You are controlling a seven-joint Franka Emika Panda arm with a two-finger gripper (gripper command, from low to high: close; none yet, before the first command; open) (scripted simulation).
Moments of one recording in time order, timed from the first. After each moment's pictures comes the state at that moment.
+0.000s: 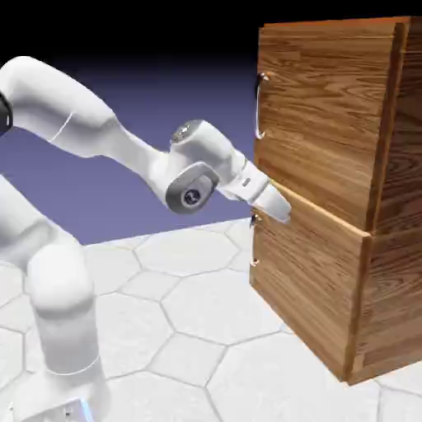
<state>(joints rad) -0.05 -0.62 0.07 -2.78 0.12 3.03 0.70</state>
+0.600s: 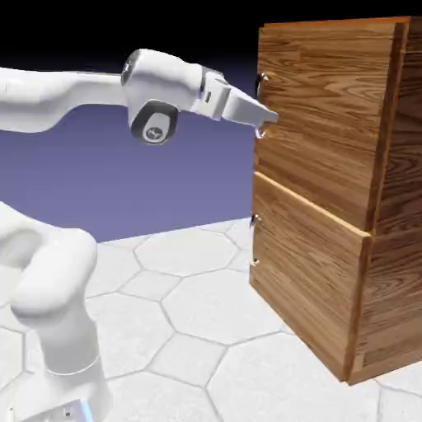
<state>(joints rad) -0.46 -0.96 0.55 -2.56 0.90 2.97 0.42</state>
